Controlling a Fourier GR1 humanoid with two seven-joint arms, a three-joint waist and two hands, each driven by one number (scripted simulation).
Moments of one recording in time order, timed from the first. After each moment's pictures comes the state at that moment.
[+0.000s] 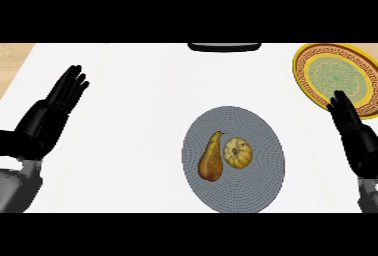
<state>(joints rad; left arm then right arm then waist) -0.24 0.57 -0.21 -1.53 0.42 0.07 -0.09 -0.09 -0.53 0.12 -1.40 -0.34 -0.15 -0.18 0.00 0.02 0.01</state>
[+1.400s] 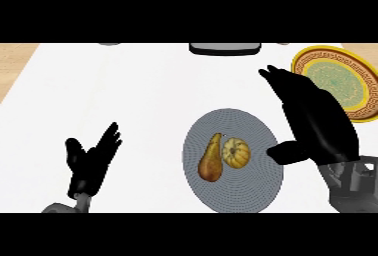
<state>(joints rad) -0.04 0.33 -0.33 -1.40 0.39 0.26 0.15 -0.57 -0.68 0.59 -1.86 0.55 0.06 0.81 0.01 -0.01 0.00</state>
